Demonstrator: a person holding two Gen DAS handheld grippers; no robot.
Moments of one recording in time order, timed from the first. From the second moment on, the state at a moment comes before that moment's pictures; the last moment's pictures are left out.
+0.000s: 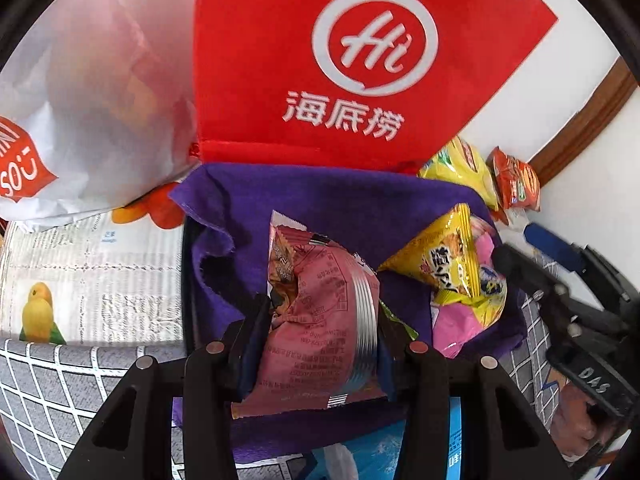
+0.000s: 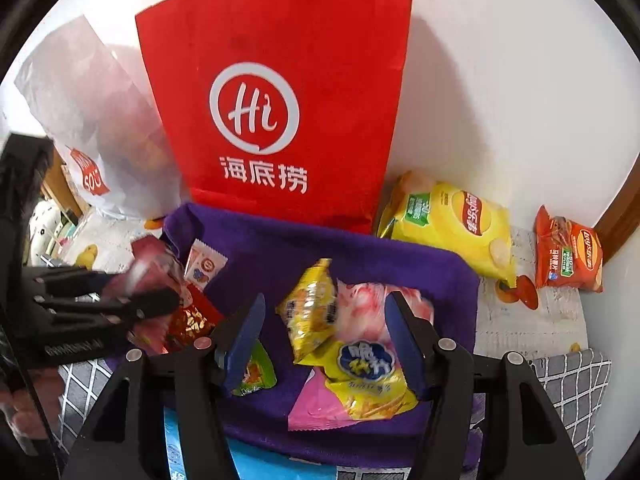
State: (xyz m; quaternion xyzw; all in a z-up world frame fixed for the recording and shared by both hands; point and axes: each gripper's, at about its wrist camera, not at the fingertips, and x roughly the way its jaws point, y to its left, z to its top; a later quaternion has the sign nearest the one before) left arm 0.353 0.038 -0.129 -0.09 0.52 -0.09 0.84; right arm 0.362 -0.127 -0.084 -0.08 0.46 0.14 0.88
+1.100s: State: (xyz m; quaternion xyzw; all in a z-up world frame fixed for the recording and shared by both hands) left arm 0.322 0.033 -0.072 -0.06 0.46 -0.07 0.88; right arm 0.320 -0.135 -0.040 -0.05 0.40 0.11 0.91
